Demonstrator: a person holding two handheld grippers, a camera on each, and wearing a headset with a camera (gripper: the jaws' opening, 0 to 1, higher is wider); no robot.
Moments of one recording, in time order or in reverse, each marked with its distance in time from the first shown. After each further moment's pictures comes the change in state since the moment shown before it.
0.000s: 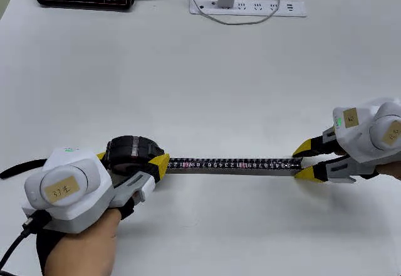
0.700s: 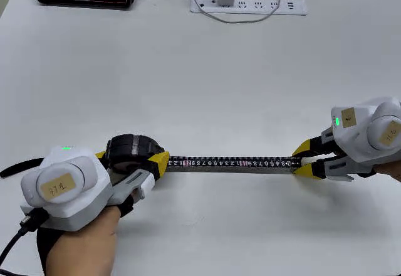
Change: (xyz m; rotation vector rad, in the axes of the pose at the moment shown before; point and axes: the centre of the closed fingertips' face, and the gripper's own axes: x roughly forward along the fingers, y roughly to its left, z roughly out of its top) left arm -0.001 -0.001 0.002 -0.027 -0.003 -0.001; right arm 0.001 0.001 0.002 0.001 0.006 -0.018
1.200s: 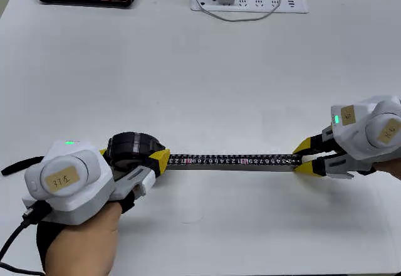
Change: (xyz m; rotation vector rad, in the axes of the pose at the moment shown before) left arm 0.000 0.001 -0.001 0.021 0.029 0.008; right arm 0.001 -0.002 -0.001 -0.002 0.012 -0.008
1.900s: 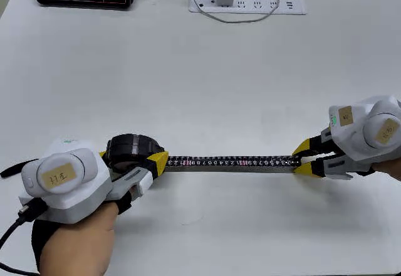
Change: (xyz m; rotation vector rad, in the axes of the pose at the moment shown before) left arm 0.000 0.000 0.001 -0.005 0.023 -0.009; right arm -0.002 0.002 0.003 0.028 -0.013 0.006
